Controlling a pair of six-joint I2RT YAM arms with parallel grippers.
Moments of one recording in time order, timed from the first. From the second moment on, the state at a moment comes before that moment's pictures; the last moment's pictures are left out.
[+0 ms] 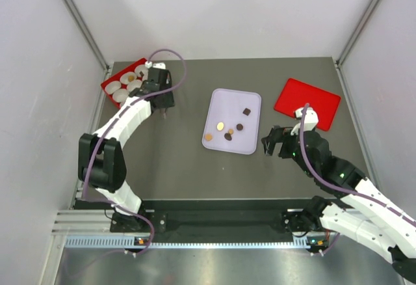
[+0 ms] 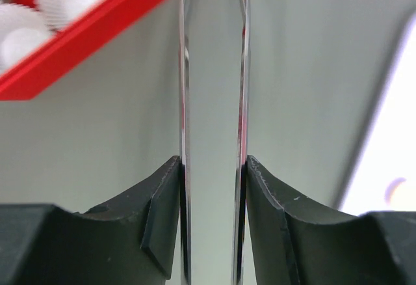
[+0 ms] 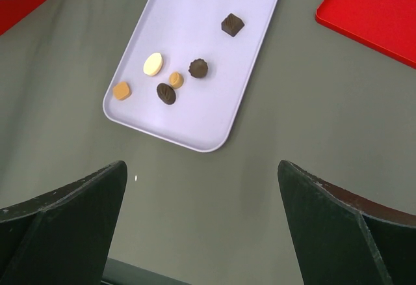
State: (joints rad) left arm -0.23 1.67 1.33 -0.46 -0.22 -0.32; right arm 0.78 0.64 0.75 -0.54 0.42 0.48
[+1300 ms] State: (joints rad) left arm -0.79 1.47 1.16 -0.63 -0.17 -0.33; right arm 0.78 0.62 0.75 -0.57 0.43 0.48
